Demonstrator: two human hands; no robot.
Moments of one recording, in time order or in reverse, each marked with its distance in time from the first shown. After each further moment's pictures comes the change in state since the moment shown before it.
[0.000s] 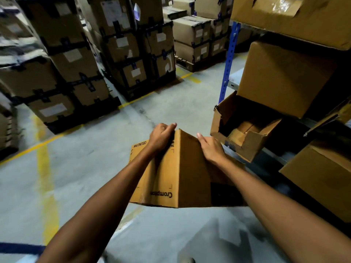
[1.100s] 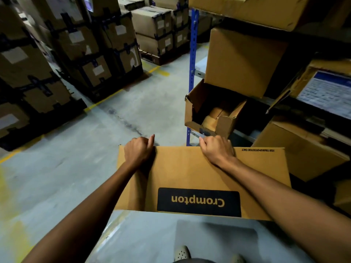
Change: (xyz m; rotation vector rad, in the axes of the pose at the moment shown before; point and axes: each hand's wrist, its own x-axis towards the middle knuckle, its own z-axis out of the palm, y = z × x) left_hand -0.020 -0.049 0.036 0.643 0.034 0.015; right_hand -0.060 0.051 -0.047 -0.589 0.191 0.014
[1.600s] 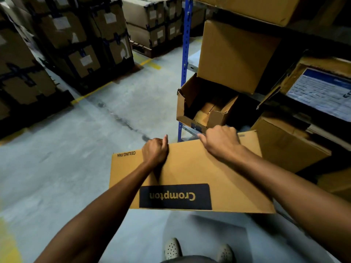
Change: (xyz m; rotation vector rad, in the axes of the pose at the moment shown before) left_hand -0.026 0.063 0.051 -0.225 -0.092 -0.024; right_hand -0.011 0.005 -0.049 -0.347 -0.069 -0.067
